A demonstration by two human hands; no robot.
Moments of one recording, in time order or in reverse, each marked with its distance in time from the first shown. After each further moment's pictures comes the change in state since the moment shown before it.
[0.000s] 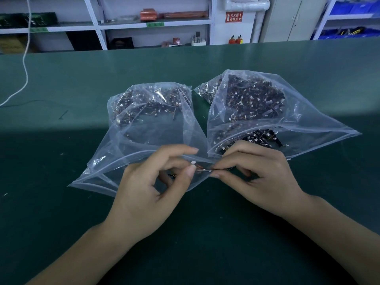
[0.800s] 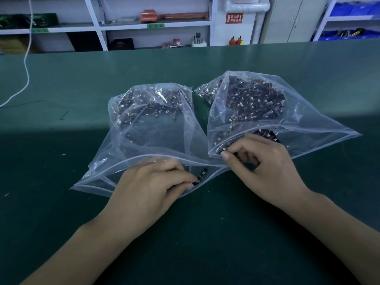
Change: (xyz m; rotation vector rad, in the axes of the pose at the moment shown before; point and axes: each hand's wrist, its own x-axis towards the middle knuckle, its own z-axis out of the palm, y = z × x) left_hand 0.005 -0.017 -0.013 0.536 -0.326 0.094; right_hand 0.003 0.006 -0.003 -0.202 0.028 0.280
